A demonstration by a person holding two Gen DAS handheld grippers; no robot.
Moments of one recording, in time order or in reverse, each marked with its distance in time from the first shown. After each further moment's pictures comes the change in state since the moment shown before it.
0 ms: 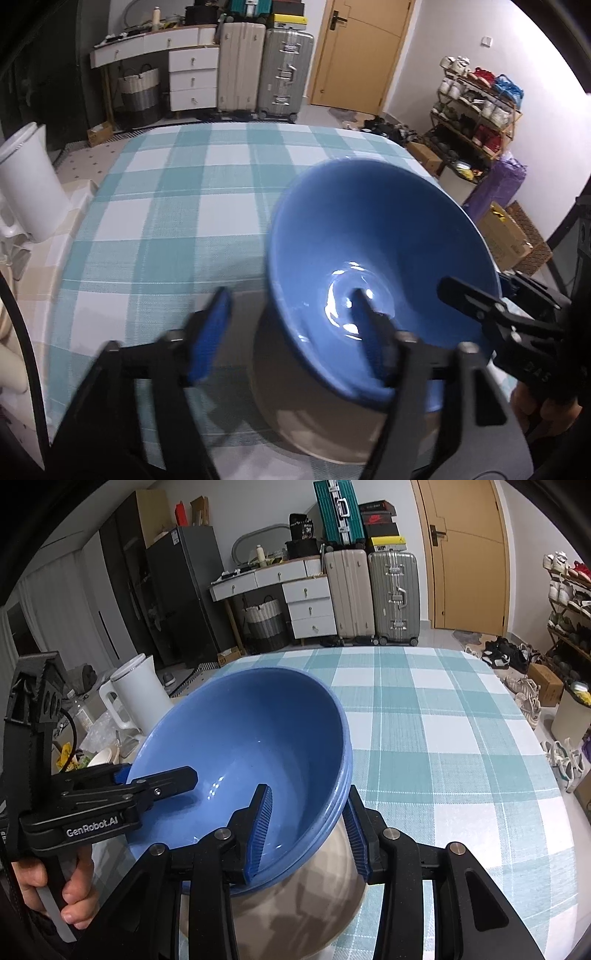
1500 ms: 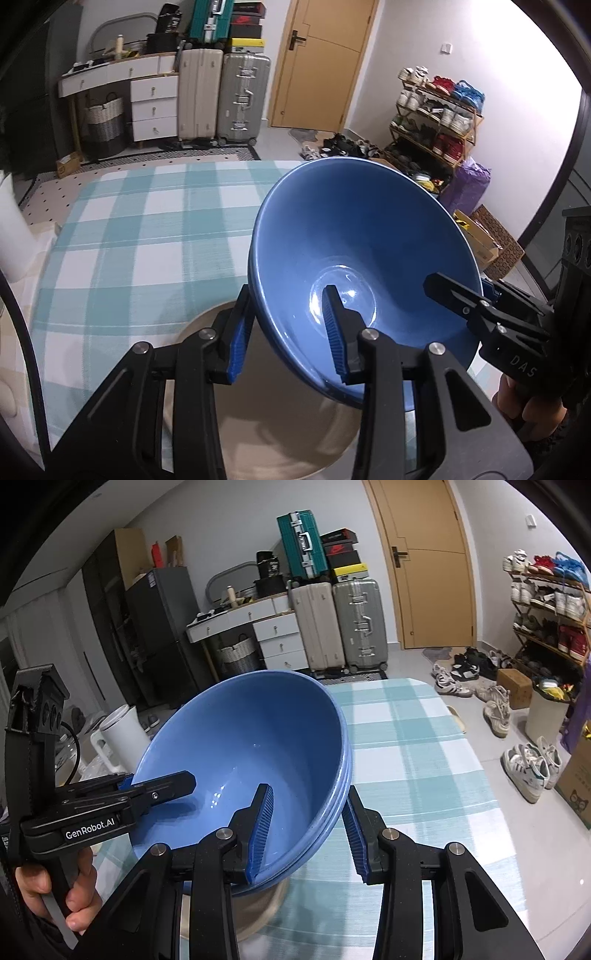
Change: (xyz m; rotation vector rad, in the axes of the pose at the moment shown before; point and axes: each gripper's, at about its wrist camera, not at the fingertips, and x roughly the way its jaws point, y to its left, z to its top) left arm -0.052 -0.089 0.023 0.075 -0.092 -0.129; right arm -0.076 -0.052 0.011 0.074 -0.153 -0.052
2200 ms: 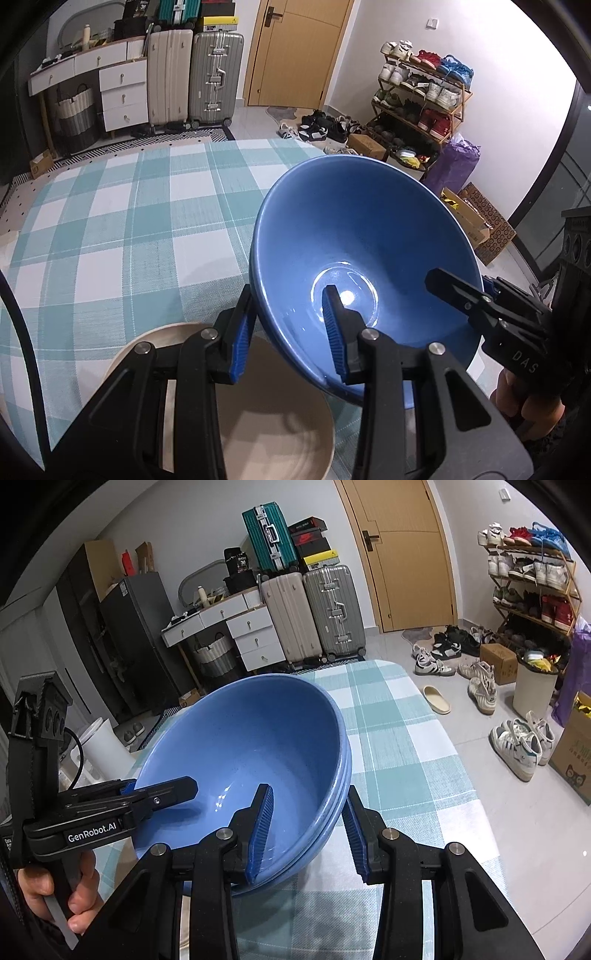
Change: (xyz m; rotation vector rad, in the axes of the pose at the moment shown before) left arm 0.106 -0.042 0.030 0.052 0.096 -0.074; right arm 0.020 -0.077 0.001 0.098 0.020 -0.051
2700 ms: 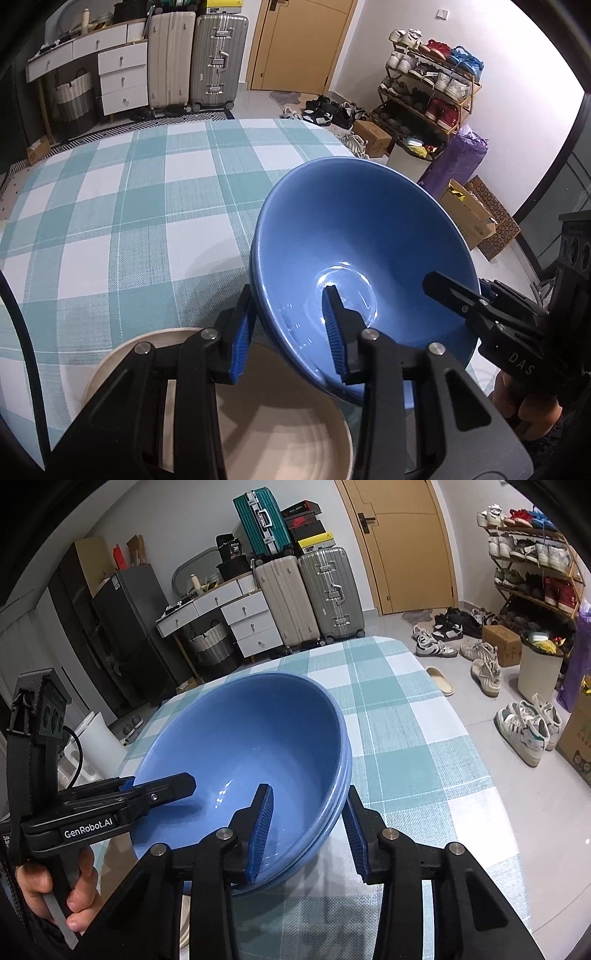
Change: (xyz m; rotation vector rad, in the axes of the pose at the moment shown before) left arm 0.052 0.016 0.003 -0.021 0.066 0.000; right arm 0.040 -0.015 -0.005 0.033 0.064 0.006
